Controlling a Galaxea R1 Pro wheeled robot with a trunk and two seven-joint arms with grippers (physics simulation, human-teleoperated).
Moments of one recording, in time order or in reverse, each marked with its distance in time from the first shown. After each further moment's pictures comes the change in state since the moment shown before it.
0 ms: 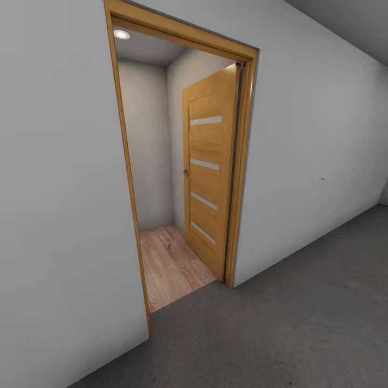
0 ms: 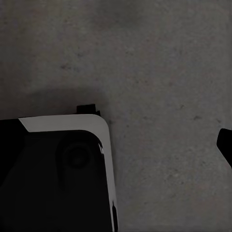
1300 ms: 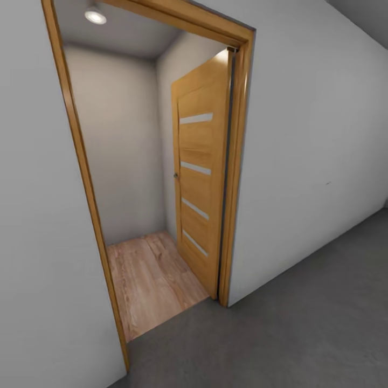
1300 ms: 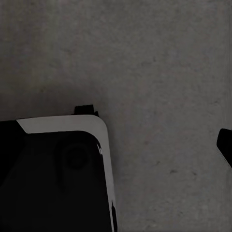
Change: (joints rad) left arm 0.000 0.001 -0.001 -0.002 -0.006 0.014 0.000; right arm -0.001 0.002 -0.002 -0.001 -0.006 0.001 -0.013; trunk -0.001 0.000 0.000
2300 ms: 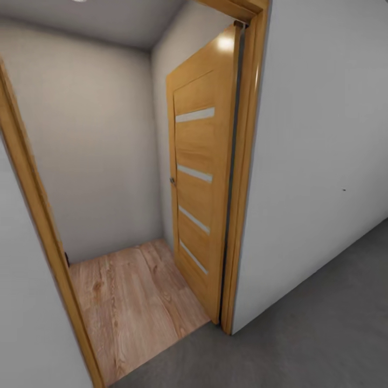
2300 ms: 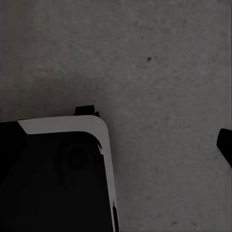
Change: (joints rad) left arm 0.000 -0.001 0.000 0.000 0.000 -0.008 0.000; right arm 0.000 -0.002 -0.001 0.000 -0.006 -0.002 0.005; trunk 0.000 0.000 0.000
